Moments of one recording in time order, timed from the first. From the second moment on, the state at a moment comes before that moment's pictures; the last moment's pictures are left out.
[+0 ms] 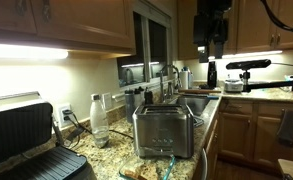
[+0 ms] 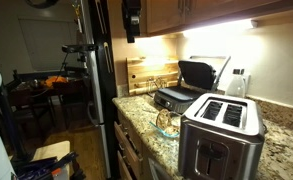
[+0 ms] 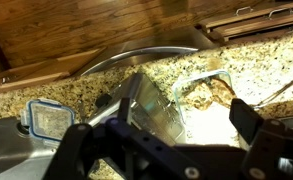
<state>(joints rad) -0.08 -0.66 0.11 -2.32 -0.05 1.72 0.28</state>
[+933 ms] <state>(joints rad) -0.08 -0.65 0.11 -2.32 -0.05 1.72 0.28</state>
